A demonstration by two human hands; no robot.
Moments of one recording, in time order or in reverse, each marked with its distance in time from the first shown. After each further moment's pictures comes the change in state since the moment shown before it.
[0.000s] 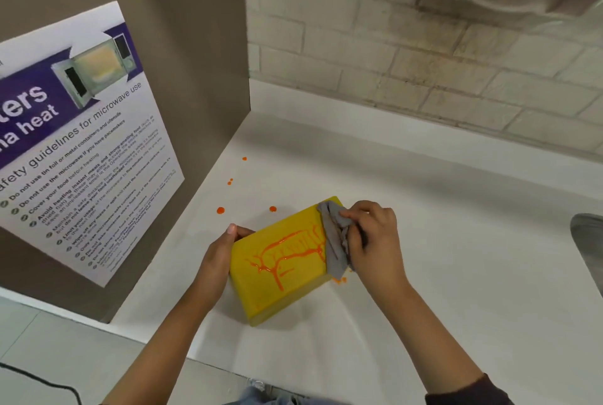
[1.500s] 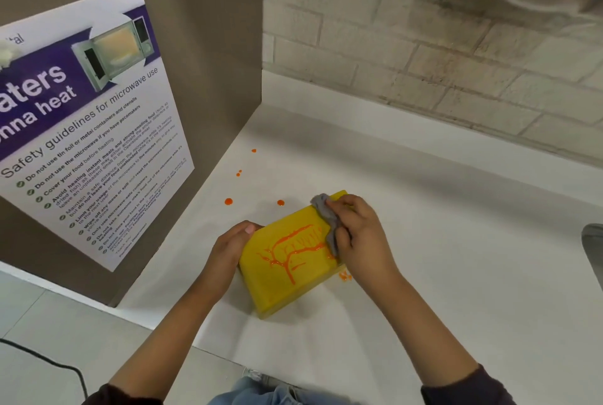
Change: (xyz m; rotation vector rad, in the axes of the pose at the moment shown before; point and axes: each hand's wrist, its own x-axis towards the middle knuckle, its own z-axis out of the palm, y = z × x) left_hand 0.011 -0.007 0.001 0.050 0.035 -0.048; right_hand 0.011 -0.024 0.013 -0.012 -0.273 -0.051
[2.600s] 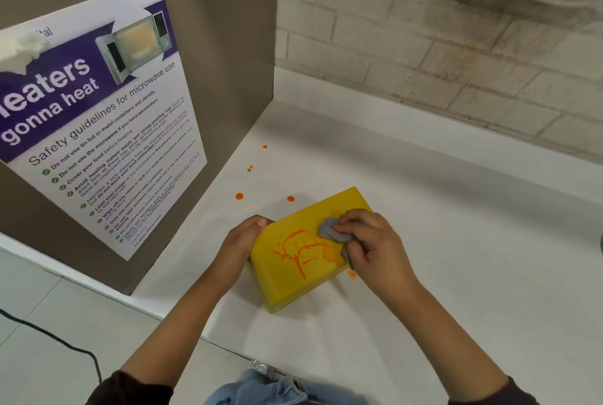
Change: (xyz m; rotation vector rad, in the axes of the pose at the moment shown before) left_hand -0.005 -0.002 -0.004 -0.043 -0.110 0.028; right_hand -0.018 0.002 -0.007 0.021 -0.050 -0.089
